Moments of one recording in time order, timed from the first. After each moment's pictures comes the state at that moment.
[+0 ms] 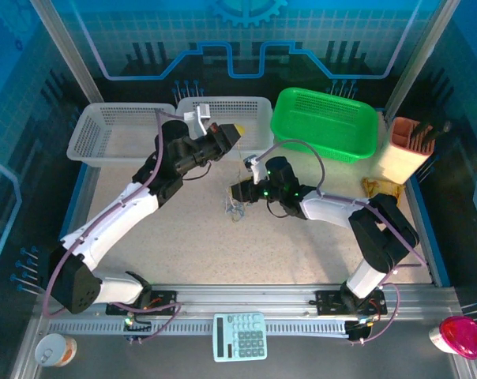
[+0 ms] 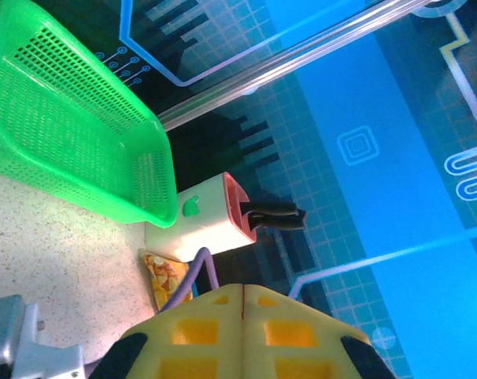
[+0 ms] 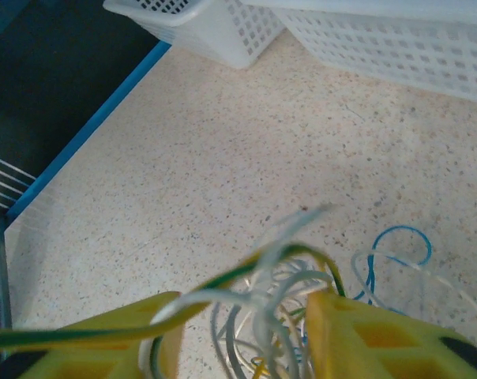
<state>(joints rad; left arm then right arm) -0.51 1.33 1.18 0.09 0.34 -1.09 0.63 1.65 0.88 0.27 -0.40 0.35</state>
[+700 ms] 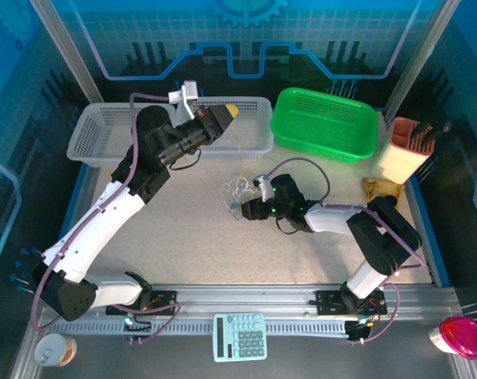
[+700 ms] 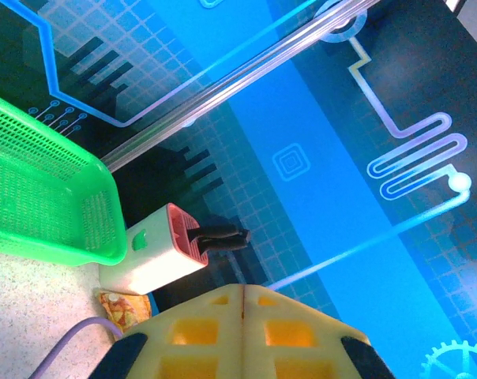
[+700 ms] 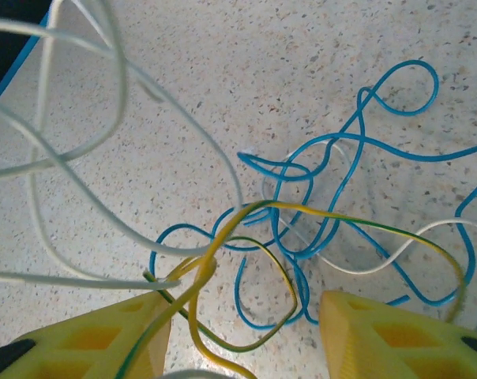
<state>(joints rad) -0.51 1.27 1.37 -0.03 0.34 -1.05 0.63 1.62 0.69 0.28 -0.34 0.36</state>
